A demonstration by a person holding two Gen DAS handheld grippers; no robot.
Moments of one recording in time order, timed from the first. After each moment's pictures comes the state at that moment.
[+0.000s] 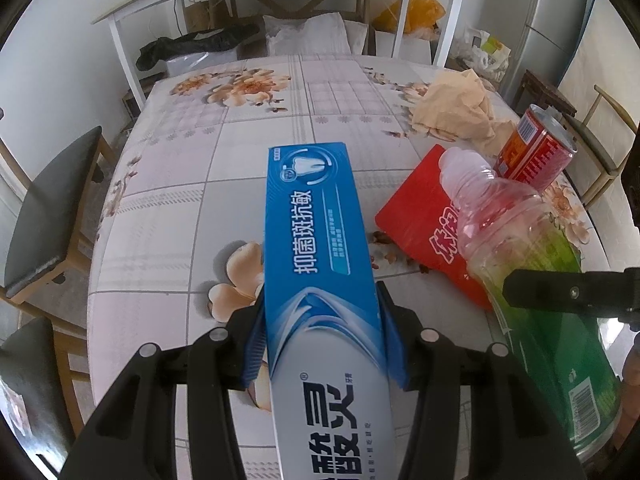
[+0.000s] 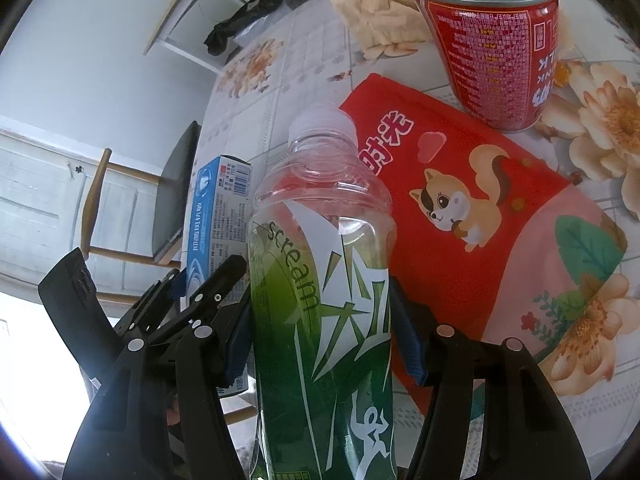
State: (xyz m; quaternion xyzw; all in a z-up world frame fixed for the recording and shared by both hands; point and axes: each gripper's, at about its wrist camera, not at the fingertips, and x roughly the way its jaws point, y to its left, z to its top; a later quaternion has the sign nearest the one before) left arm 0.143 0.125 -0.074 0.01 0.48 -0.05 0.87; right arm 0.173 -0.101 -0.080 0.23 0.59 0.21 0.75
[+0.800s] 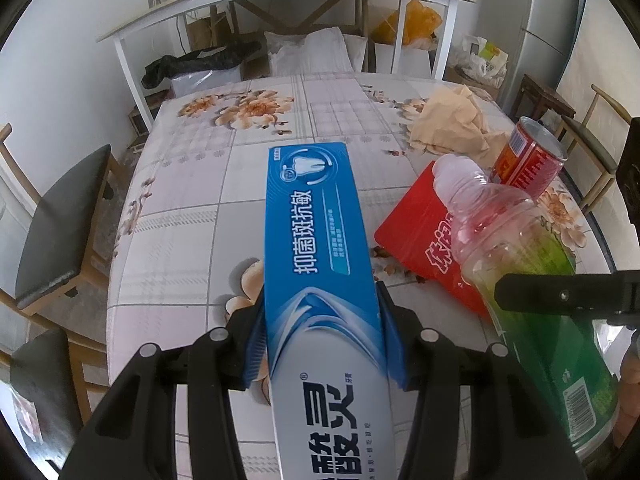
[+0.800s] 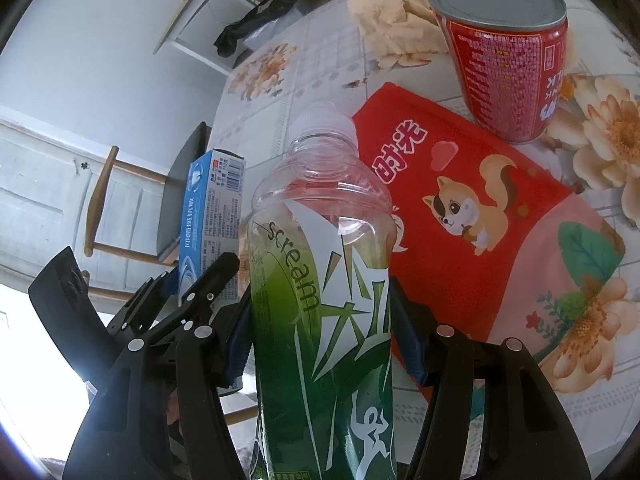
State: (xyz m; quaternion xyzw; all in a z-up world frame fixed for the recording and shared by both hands) left arm 0.134 0.123 -0.057 0.03 0.46 -0.04 0.89; right arm 0.174 -0.093 -0.070 0.23 0.58 0.22 0.75
